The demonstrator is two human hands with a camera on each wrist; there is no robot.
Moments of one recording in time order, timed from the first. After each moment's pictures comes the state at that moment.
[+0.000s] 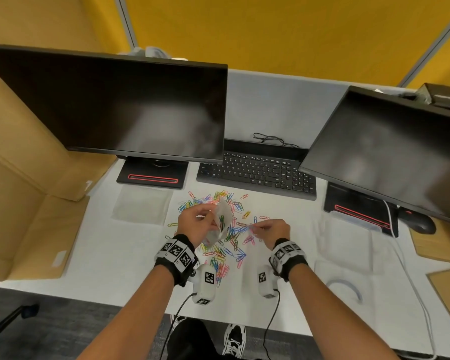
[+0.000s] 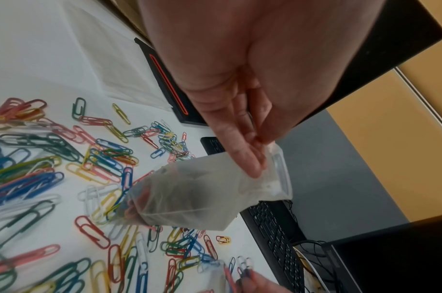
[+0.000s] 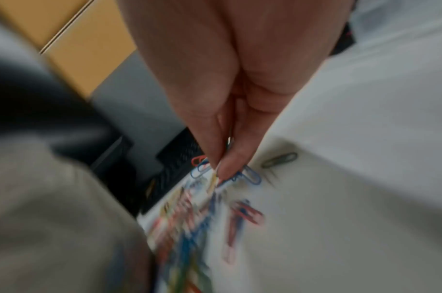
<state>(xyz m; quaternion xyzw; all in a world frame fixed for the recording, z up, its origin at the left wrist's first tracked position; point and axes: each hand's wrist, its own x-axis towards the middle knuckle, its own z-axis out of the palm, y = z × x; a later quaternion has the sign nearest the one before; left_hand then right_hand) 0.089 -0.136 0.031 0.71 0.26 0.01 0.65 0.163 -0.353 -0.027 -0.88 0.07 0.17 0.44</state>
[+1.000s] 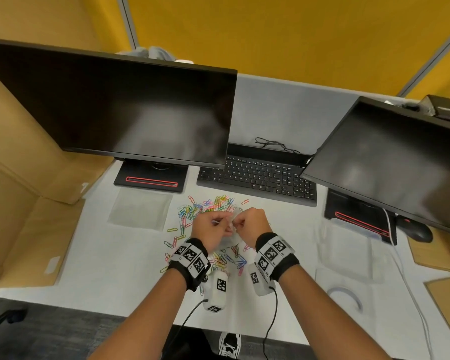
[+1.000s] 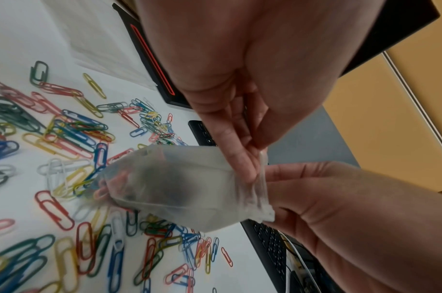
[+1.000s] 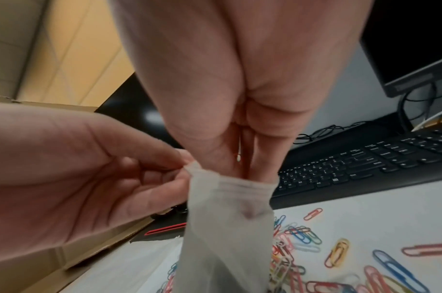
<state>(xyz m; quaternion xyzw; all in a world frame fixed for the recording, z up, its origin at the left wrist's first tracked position) 0.103 -0.157 0.036 0.72 0.21 -0.02 0.66 0.160 -0.284 0.048 -0.92 -0.17 0.17 0.30</state>
